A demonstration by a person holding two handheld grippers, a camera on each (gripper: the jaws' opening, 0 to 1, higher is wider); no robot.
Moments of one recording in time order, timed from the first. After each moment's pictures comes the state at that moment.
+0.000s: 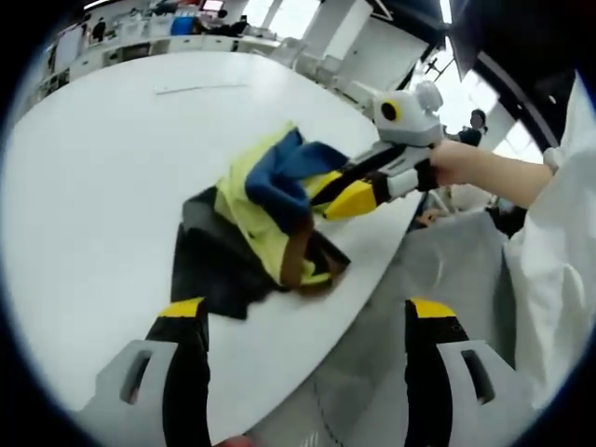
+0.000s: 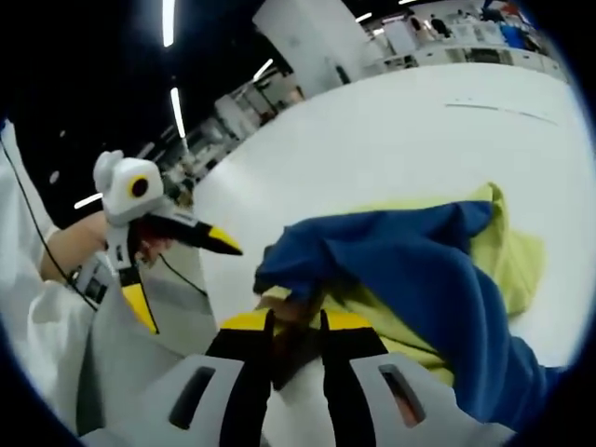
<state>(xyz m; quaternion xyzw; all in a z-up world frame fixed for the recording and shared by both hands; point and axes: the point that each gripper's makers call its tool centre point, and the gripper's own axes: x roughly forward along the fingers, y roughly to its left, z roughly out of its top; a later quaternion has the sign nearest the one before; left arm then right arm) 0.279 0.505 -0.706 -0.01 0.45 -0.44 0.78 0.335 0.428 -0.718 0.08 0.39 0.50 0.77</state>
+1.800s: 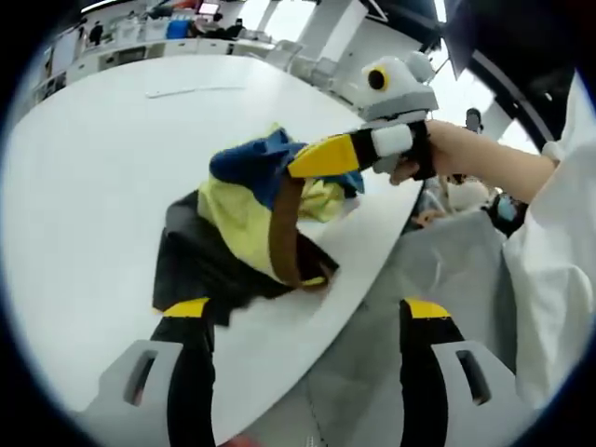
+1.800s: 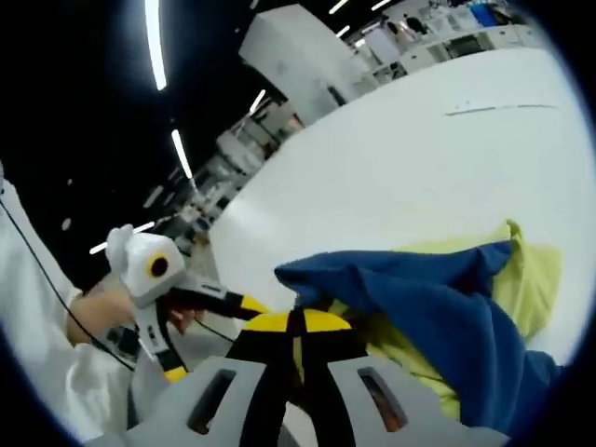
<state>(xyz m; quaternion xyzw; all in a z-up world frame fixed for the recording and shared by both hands) 0.272 0.488 -0.705 -0.01 0.44 -0.45 0.78 0.355 0.454 -0.664 0.19 0.36 0.49 0.77</state>
